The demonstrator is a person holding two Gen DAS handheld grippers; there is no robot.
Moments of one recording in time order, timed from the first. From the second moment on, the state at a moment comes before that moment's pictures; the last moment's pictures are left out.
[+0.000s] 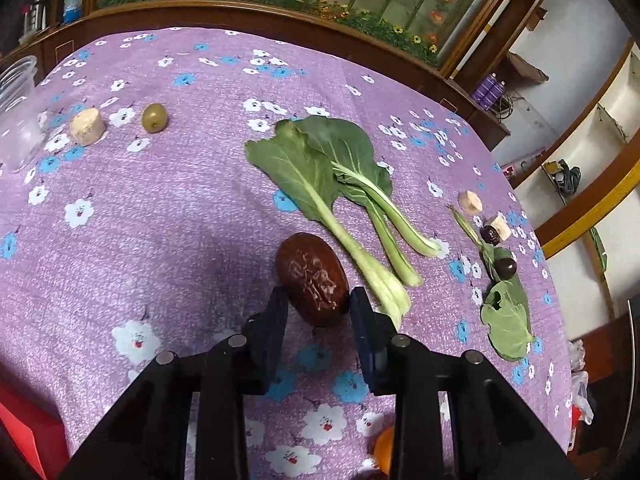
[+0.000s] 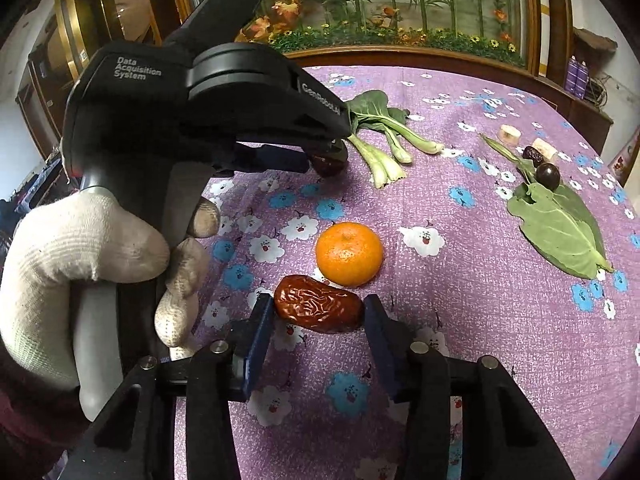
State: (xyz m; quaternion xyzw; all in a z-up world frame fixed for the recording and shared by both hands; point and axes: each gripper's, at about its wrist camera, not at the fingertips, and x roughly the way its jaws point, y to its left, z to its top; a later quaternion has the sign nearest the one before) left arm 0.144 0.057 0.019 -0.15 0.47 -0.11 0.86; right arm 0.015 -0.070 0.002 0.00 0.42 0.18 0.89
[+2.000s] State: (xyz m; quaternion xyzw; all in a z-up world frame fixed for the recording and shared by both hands) left arm -0.081 0.183 0.083 -0.27 0.37 -0.06 0.89; right arm -0.059 -0.067 0.048 0.07 0.40 0.26 0.87
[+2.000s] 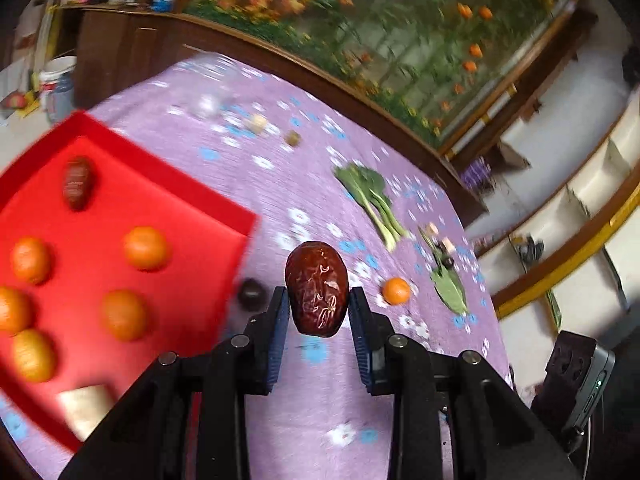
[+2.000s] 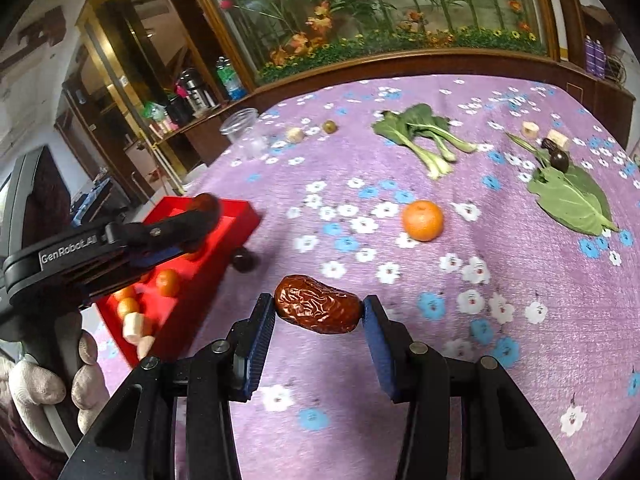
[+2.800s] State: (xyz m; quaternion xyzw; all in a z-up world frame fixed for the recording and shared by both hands) left arm -0.138 0.305 0.063 -0.28 0.33 0.08 0.90; right arm -0.077 0.103 0.061 -0.04 0.40 0.36 0.84
